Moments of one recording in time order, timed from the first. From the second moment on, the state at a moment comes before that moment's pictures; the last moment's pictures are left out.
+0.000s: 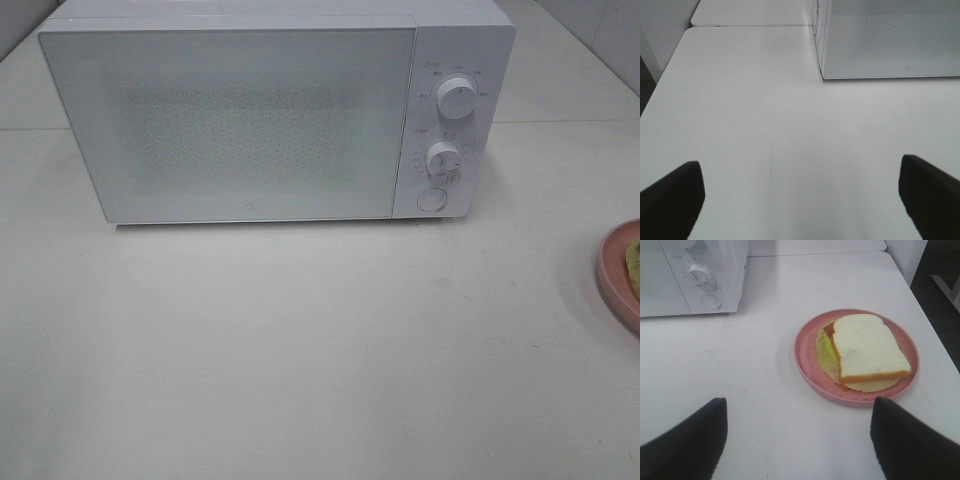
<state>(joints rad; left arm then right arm) 0.03 0.00 -0.50 -0.11 1.04 0.07 0.15 0.00 -0.51 -0.20 1.04 0.22</state>
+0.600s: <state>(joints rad) 0.03 0.00 -0.50 -0.11 1.04 0.07 0.15 0.00 -0.51 -0.20 1.04 0.22</state>
